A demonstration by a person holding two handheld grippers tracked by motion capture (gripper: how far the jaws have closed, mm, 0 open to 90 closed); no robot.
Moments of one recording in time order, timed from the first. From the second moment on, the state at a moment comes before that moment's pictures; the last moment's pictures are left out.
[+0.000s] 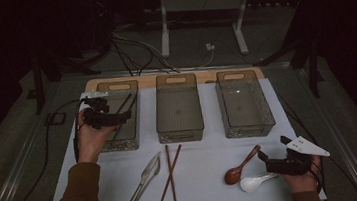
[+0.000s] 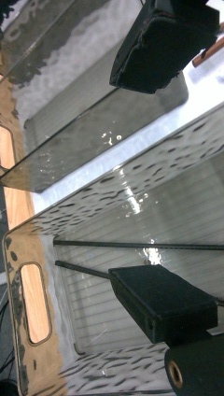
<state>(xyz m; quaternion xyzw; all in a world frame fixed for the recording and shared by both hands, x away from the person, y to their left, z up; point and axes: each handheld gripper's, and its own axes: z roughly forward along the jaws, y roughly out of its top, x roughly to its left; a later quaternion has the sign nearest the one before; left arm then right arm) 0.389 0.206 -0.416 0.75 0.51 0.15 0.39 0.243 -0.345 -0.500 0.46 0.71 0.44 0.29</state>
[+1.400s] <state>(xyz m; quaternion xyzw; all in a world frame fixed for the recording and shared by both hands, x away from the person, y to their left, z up) 0.346 0.145 -0.419 0.79 0.46 0.14 0.39 0.242 -0.346 -0.500 0.47 0.71 0.44 0.29</state>
